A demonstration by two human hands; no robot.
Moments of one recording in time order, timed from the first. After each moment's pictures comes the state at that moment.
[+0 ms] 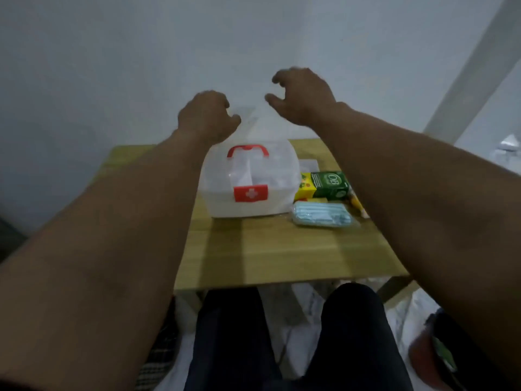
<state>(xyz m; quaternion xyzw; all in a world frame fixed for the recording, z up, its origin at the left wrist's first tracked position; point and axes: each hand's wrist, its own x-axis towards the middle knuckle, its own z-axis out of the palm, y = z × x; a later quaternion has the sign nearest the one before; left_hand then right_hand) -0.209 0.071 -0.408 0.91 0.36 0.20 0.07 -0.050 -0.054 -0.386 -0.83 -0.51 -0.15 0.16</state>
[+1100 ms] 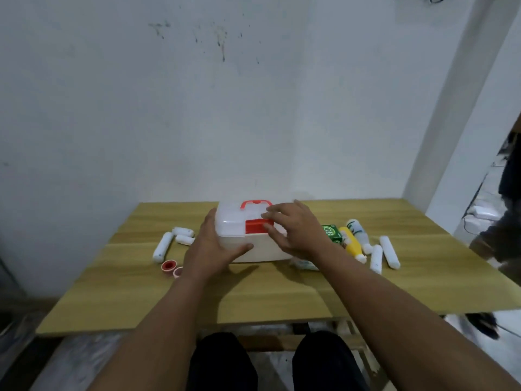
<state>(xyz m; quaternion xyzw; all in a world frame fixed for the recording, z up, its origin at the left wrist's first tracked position) -0.326 0.003 -0.529 0.83 0.31 0.31 0.33 -0.121 -0.131 -0.511 -0.67 -0.64 -0.28 0.23</state>
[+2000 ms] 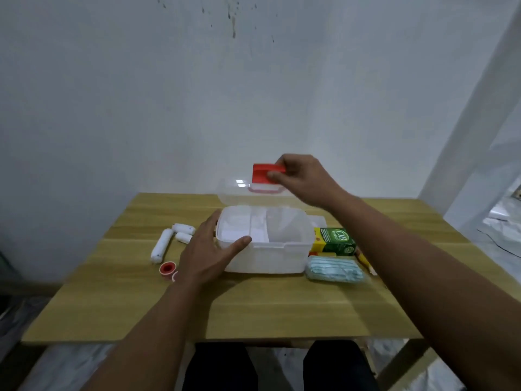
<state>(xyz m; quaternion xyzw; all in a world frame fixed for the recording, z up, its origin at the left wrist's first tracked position) -0.327 0.024 -0.536 0.82 0.32 0.30 0.37 -0.099 -0.082 -0.405 -0.68 -0.60 0.00 0.43</state>
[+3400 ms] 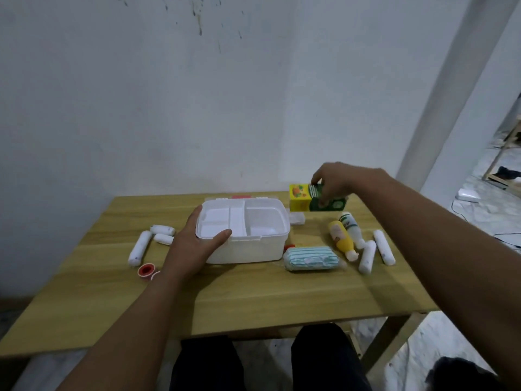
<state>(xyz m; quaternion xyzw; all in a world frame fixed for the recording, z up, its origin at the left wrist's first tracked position) -0.312 0.027 -0.535 0.80 0.33 0.28 0.43 -0.015 -0.149 -0.387 -0.90 -0.43 0.06 -0.02</state>
